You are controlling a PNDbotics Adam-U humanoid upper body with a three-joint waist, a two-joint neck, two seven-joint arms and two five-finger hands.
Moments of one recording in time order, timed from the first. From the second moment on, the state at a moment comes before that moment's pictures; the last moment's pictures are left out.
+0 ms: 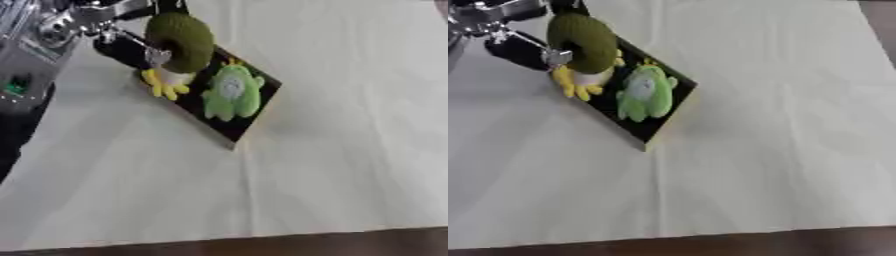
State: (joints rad) left arm -1.01 0.47 -0.33 -1.50 -0.77 -0.10 -0.59; right arm -0.41 -0.80 -0.21 -1.89 -0.21 -0.42 0.20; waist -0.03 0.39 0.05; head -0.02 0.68
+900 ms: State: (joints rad) left arm -1.01 0.41 -0.31 -1.40 -0.78 -0.18 -0.53; right arm -0.41 -0.79 -0.21 -1.90 -0.22 -0.41 0.21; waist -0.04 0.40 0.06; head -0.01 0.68
